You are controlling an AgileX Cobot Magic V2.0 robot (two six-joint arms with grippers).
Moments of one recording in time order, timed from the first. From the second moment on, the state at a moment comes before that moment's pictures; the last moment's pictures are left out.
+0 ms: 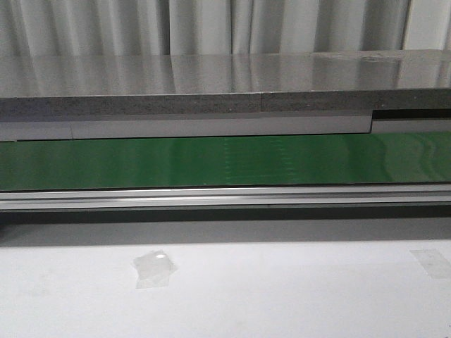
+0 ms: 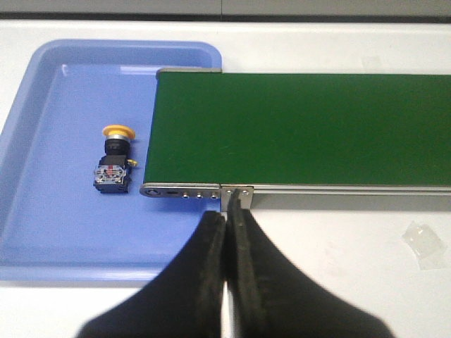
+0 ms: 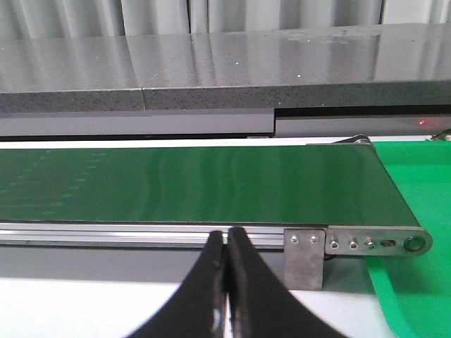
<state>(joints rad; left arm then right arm) -0.03 0.74 -0.87 0.05 0.92 -0.10 0.07 -0.01 0.03 0.03 0.12 0.02</state>
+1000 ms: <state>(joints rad) -0.03 1.07 -0.97 0.03 0.91 -0.02 0.07 -0.01 0.03 0.03 0.12 0.02</state>
